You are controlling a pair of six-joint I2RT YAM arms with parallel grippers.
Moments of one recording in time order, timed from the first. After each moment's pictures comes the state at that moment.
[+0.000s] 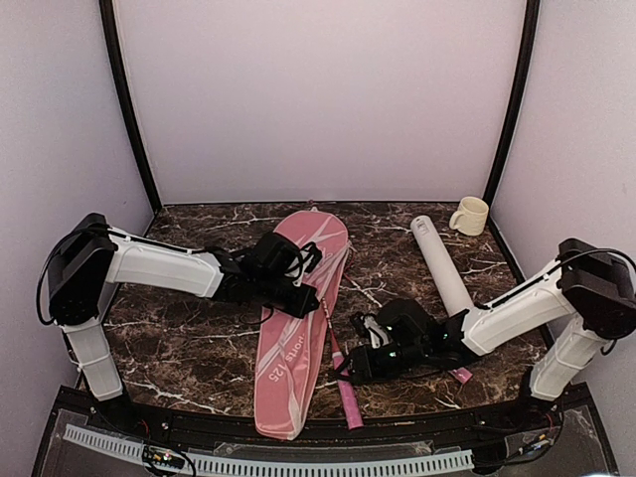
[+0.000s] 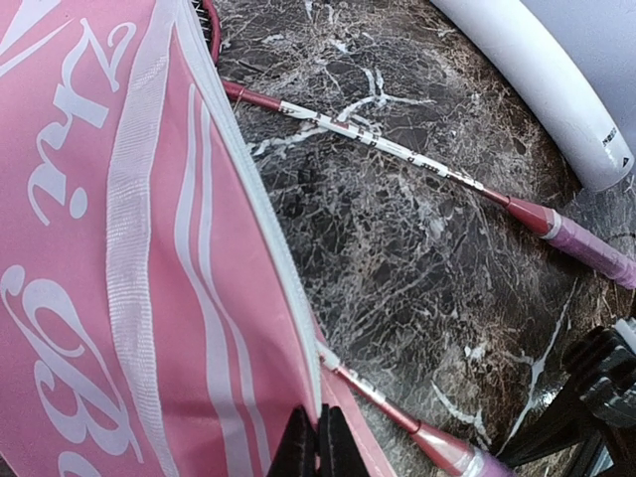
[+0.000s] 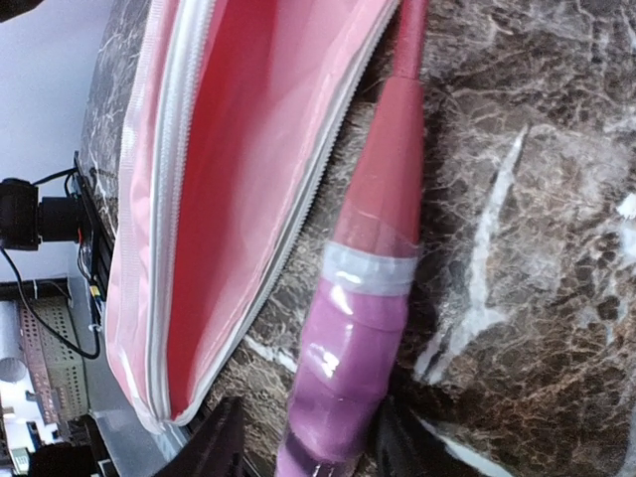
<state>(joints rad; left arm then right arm) -0.89 1.82 1.10 -0.11 0.09 -0.37 1.11 1.60 0.57 0.26 -0.29 0.90</state>
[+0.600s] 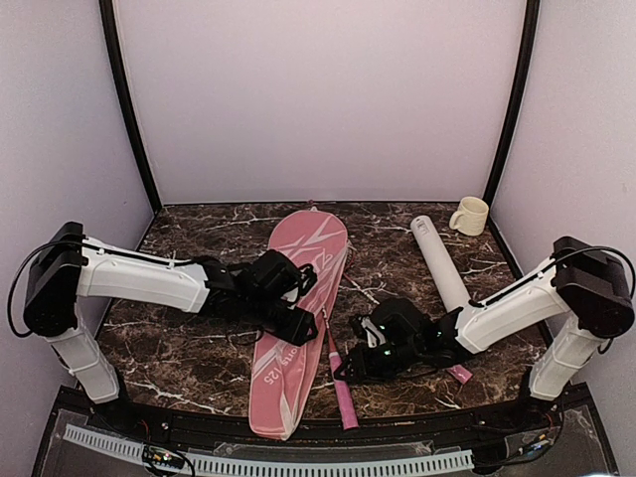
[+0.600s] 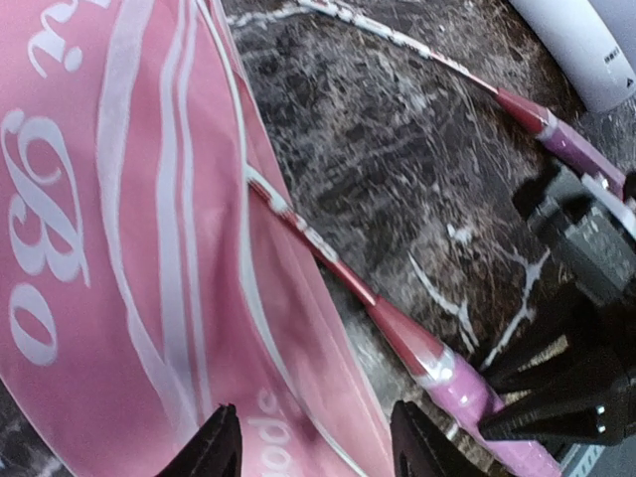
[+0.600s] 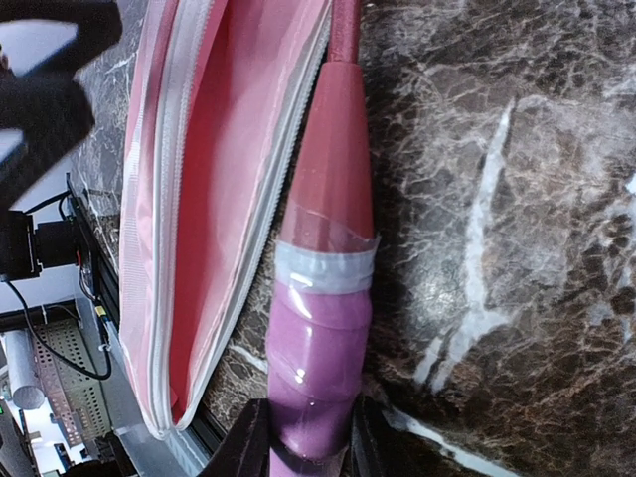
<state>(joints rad) -0.99 1.71 1.05 -0.30 0.01 -0.48 1.11 1.64 0.62 0.21 -0.29 1.00</state>
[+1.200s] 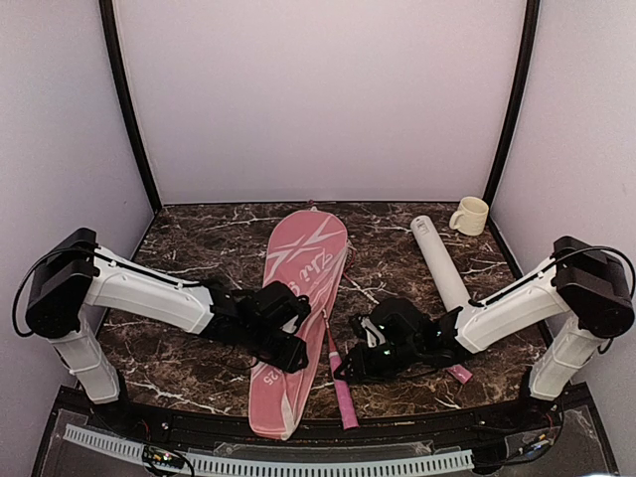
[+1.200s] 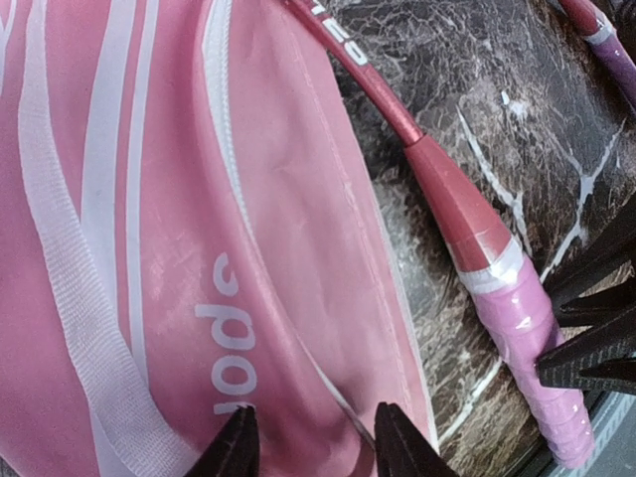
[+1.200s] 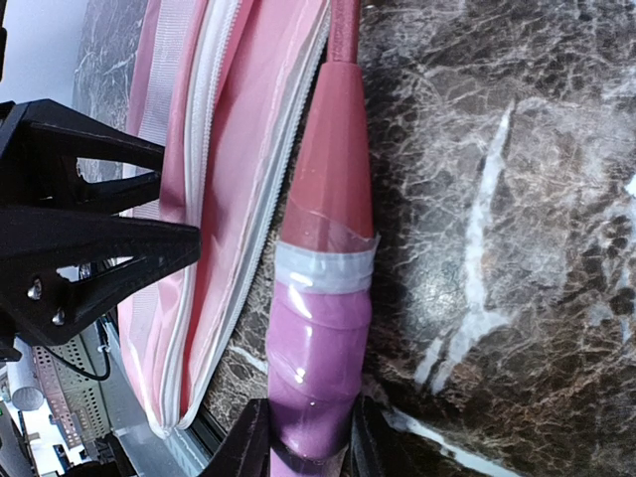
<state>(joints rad) -1.08 1.71 0.93 -0.30 0.04 -0.64 1.11 1.64 0.62 0.20 -0.28 1.01</state>
